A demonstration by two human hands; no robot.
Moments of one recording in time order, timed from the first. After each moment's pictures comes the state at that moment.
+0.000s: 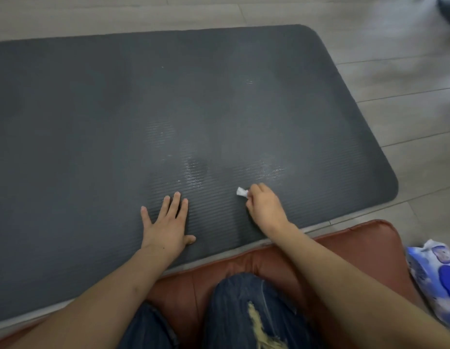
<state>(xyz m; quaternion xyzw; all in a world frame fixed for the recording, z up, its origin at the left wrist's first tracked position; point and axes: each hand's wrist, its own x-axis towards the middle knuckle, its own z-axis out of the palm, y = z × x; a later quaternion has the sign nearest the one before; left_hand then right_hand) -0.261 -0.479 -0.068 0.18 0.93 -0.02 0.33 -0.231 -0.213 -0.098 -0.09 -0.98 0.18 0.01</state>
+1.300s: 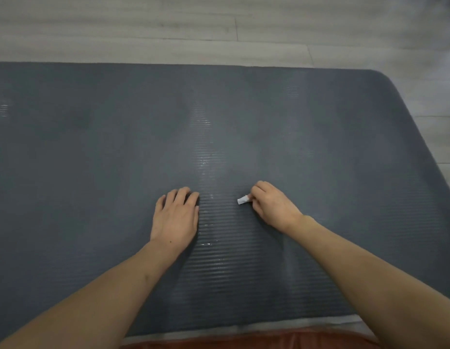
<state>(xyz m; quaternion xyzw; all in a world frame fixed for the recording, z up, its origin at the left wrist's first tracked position) -0.378 -0.535 -0.091 0.10 0.99 0.08 0.06 -0.409 -0.254 -0.112 0.23 -0.95 0.20 0.00</state>
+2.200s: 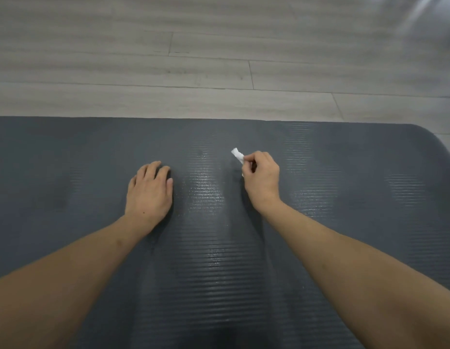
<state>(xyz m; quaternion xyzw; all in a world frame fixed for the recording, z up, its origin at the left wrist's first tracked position) -0.684 -0.599 -0.119 0.01 0.99 0.11 0.00 -0.708 -0.333 -0.117 -0.06 -0.90 0.38 0.20</state>
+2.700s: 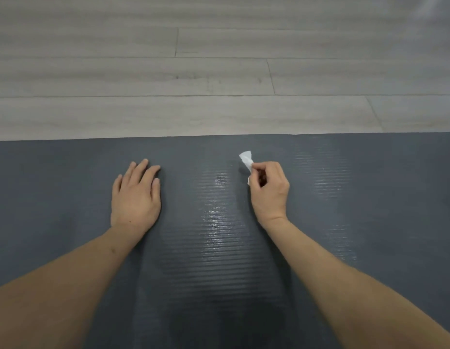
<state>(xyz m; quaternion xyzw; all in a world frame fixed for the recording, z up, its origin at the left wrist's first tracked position) -0.775 -0.667 -0.147 -0.03 0.99 0.14 -0.03 -0.773 -0.374 -0.141 -0.09 -0.87 0.42 0.26</state>
